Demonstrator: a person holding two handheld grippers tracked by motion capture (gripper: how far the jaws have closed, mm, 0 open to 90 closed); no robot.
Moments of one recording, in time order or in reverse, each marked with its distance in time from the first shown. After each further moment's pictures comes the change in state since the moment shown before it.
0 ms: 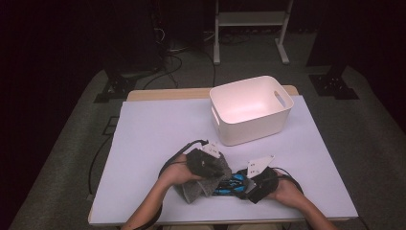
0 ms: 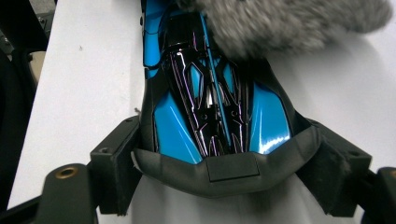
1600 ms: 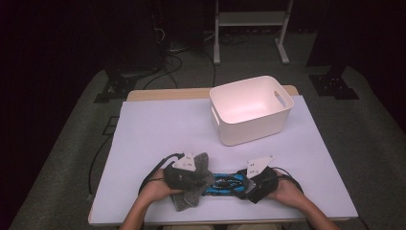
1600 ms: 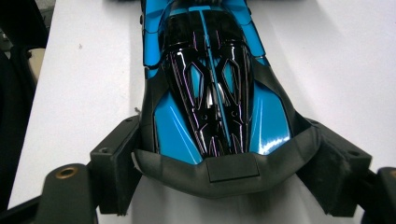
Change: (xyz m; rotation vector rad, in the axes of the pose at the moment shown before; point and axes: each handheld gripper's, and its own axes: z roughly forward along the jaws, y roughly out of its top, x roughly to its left) left arm -0.026 -0.060 -0.028 -0.101 0.092 -0.006; right arm 0.001 0.002 0.000 0.013 -0.001 0.000
